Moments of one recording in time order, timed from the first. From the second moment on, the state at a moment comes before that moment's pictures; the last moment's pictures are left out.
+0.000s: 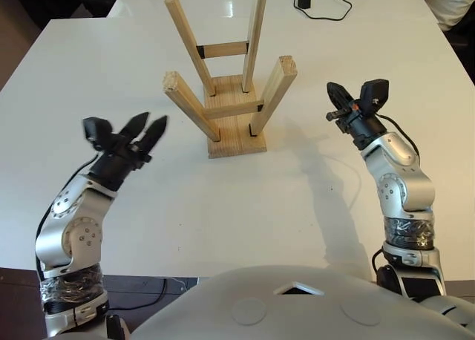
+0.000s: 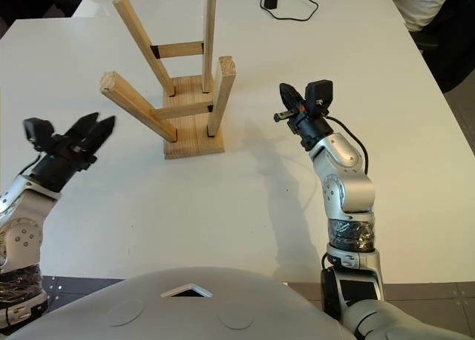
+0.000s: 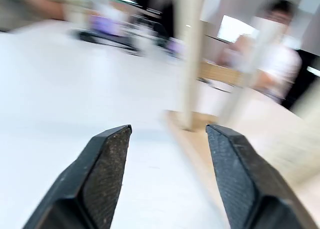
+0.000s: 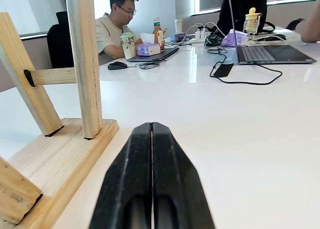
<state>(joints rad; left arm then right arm) 0.17 0.37 0.47 -0.26 -0.75 0.41 -0.37 -0.13 -0.25 -0.04 -0.22 0.30 0.39 0.29</state>
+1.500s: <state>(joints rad) 0.16 0.08 0.01 -0.61 -0.16 0.36 -0.01 -0.15 -0.09 0.29 -0.44 -0.24 0.43 0.07</state>
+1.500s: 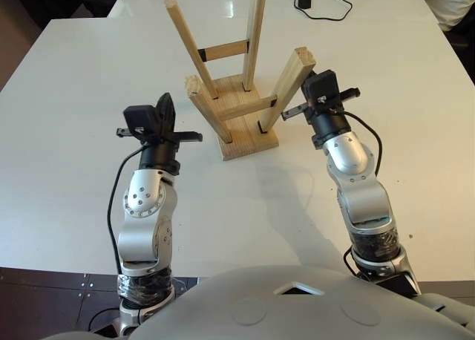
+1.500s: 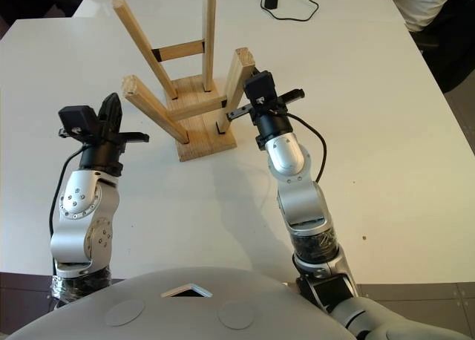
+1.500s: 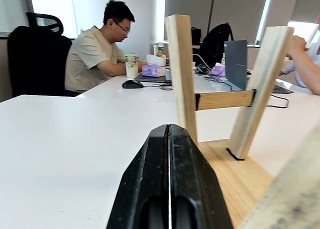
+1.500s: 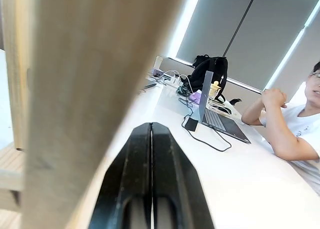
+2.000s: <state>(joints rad) 0.10 0.02 -0.05 -0.58 -0.10 0.37 0.05 -0.17 -0.08 0.32 -0.39 -0.28 0.43 0.07</state>
